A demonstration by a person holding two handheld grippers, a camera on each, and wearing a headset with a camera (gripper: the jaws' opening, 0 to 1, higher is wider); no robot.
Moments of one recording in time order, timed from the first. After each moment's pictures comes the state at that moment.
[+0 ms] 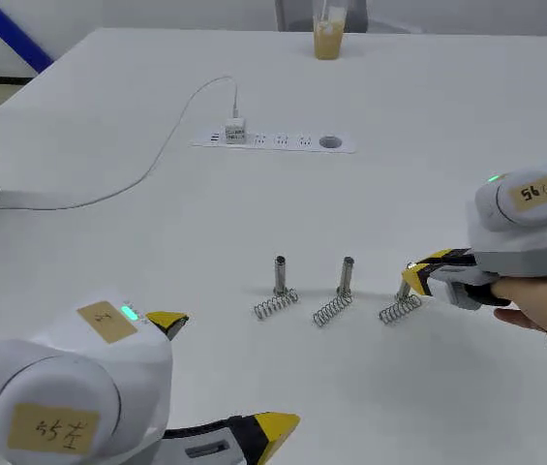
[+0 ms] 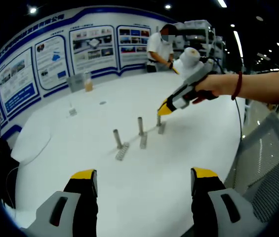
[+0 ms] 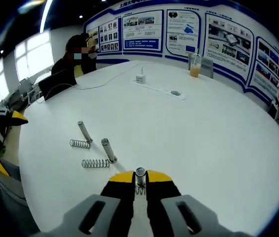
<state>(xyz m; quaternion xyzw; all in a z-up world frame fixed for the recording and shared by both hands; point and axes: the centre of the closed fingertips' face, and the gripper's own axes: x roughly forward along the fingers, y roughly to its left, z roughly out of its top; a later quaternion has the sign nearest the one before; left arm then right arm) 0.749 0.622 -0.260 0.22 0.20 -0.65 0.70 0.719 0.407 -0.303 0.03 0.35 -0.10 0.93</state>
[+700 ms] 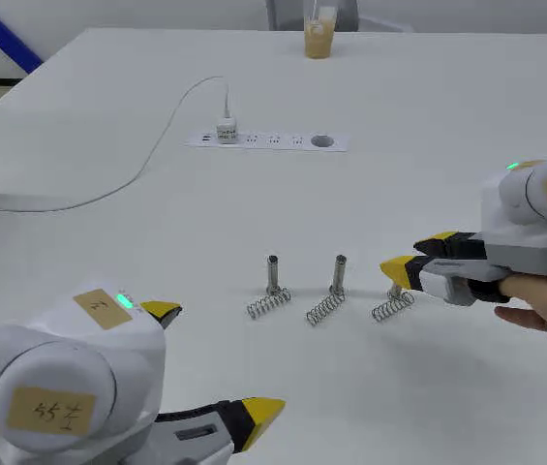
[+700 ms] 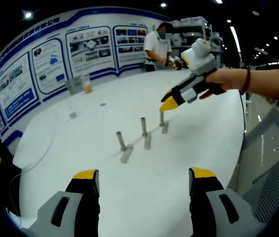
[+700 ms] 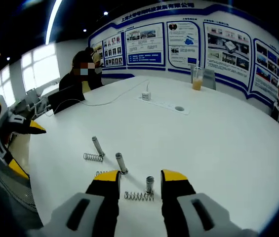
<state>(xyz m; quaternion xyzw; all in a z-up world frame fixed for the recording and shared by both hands) 0.760 0.615 -0.262 0.23 0.18 -0.65 0.70 0.717 0.422 -0.267 0.04 0.28 -0.08 0.95</state>
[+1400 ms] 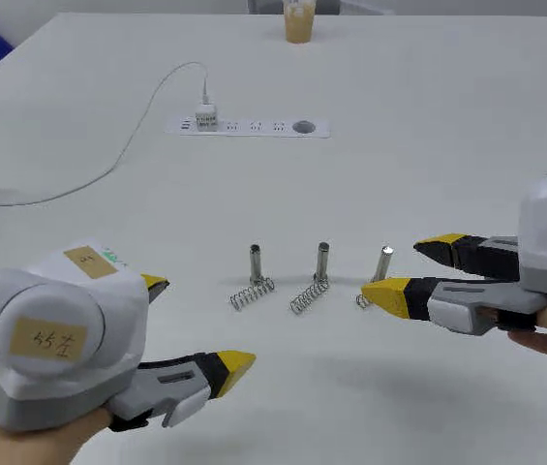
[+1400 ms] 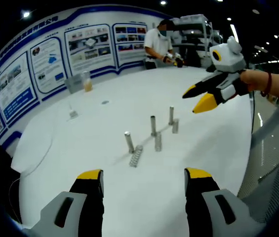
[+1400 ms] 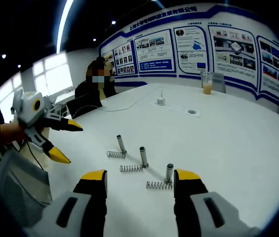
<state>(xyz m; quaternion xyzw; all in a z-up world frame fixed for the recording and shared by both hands) 0.789 0.593 -0.276 0.24 0.18 -0.65 0.70 0.689 0.459 -0.258 0.06 0.25 -0.02 0.97</state>
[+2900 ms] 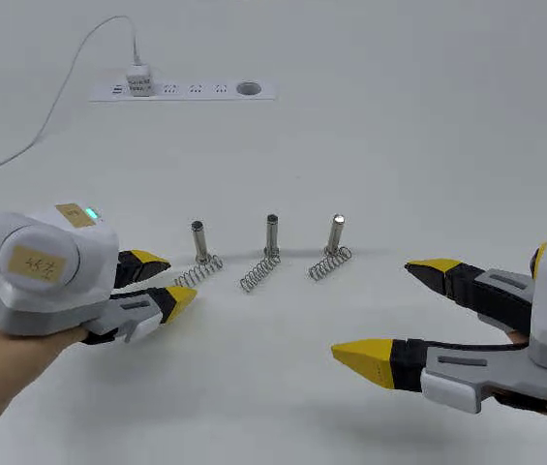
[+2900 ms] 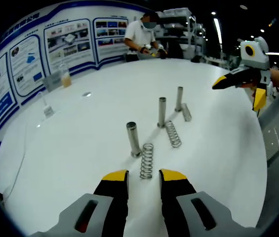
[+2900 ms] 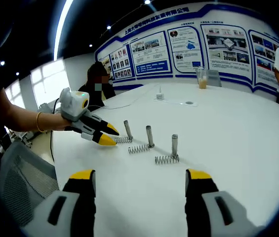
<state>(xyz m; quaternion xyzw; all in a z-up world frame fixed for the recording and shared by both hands) 0.816 0.536 -0.342 0.27 0.20 -0.71 0.62 0.645 0.476 -0.280 0.10 0.23 -0.04 0.97</state>
